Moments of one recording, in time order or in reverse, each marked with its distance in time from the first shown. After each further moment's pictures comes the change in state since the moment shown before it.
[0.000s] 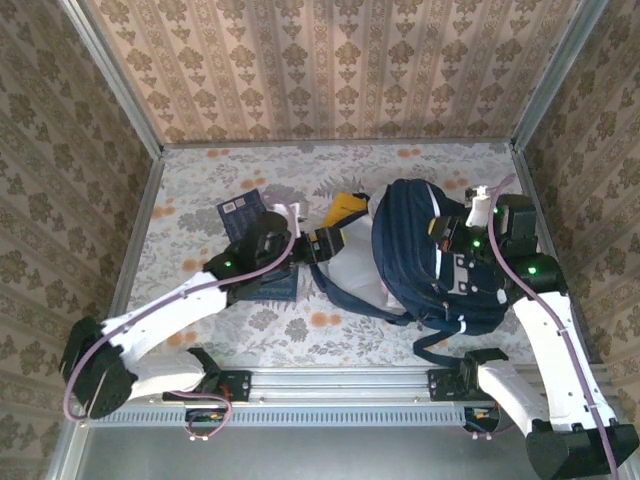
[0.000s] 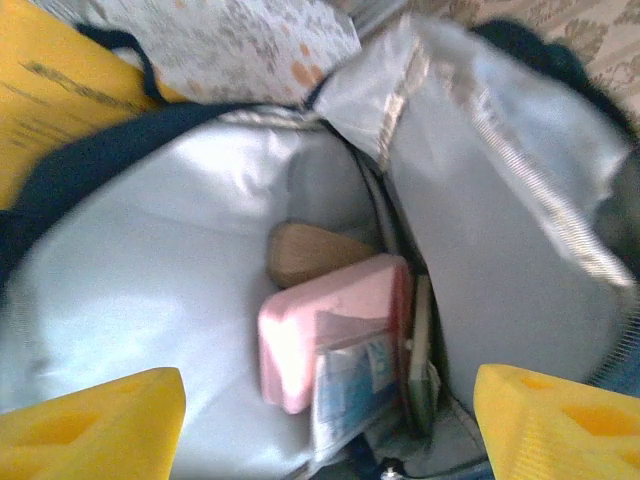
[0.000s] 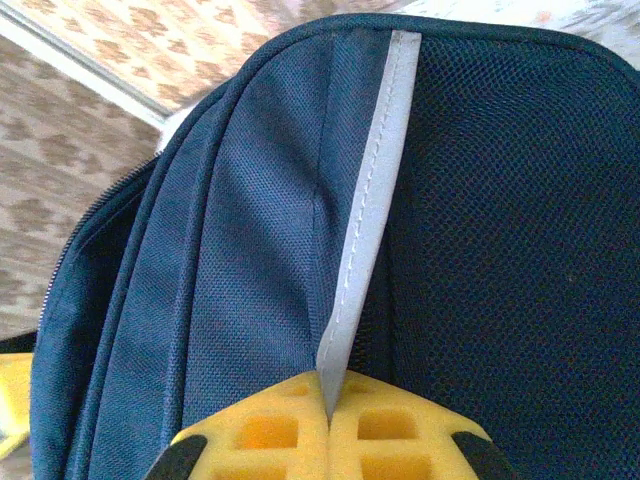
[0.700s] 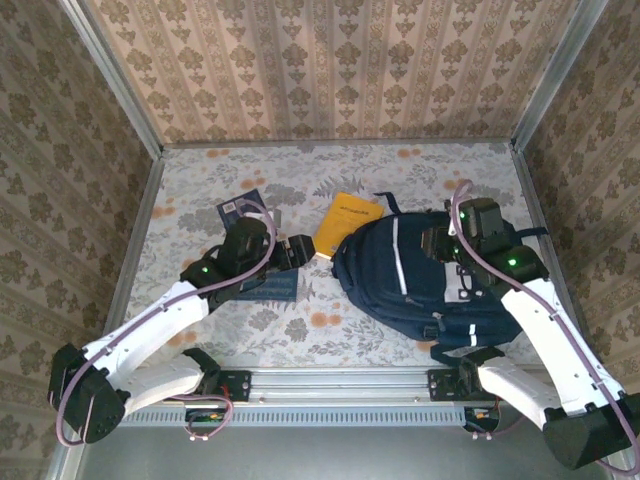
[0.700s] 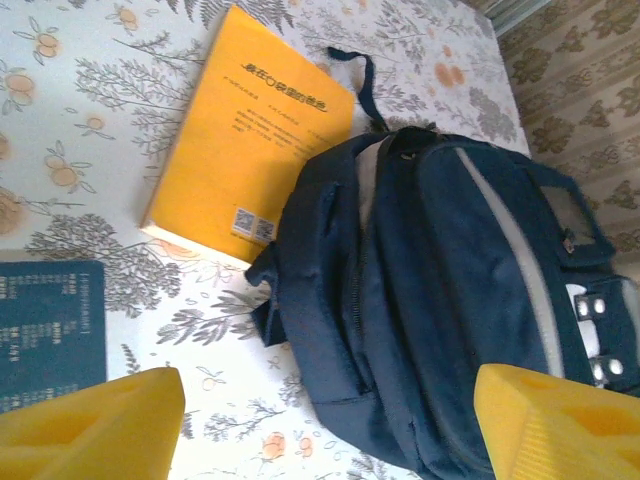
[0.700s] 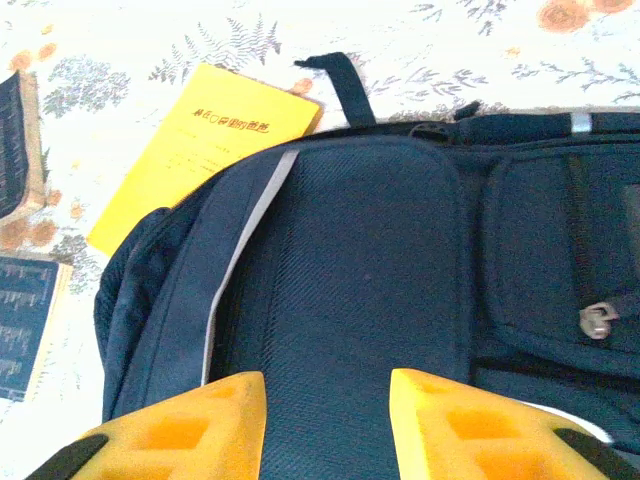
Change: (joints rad) left arm 0.122 -0.090 -0.048 -0.229 -0.049 0.096; right arm 0.219 0.085 -0.006 -0.092 0.417 -0.127
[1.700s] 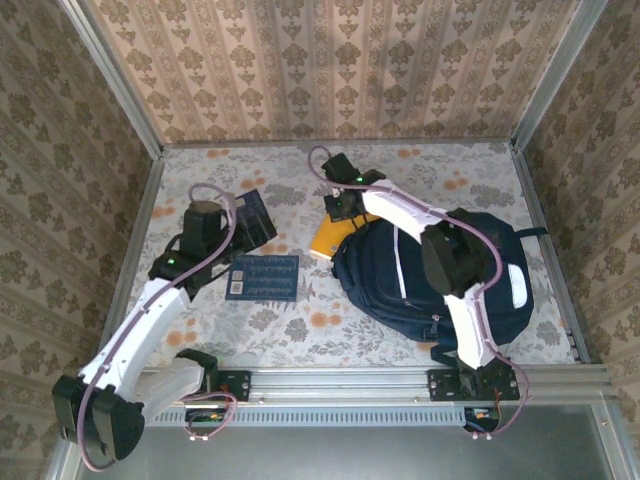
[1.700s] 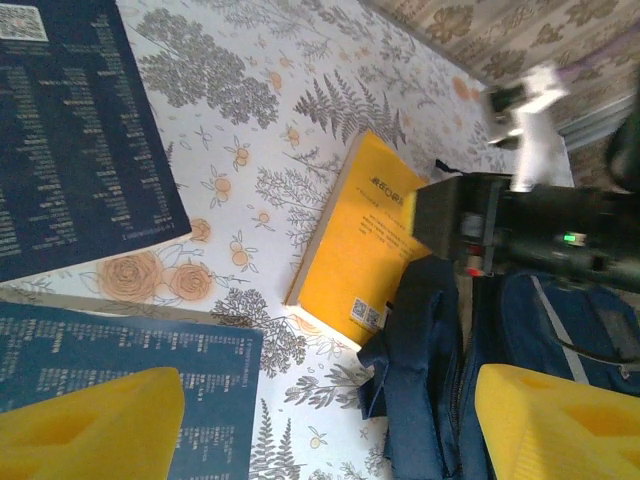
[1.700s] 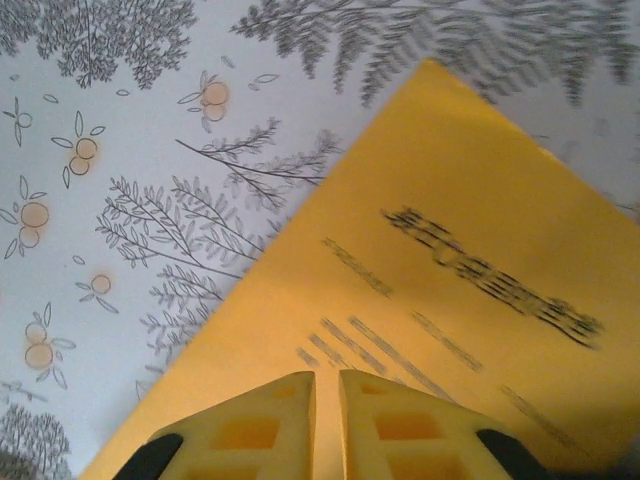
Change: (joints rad) left arm 0.345 -0.076 0.055 -0.142 0.089 0.077; right arm 0.293 1.262 0.878 0.055 0.082 0.011
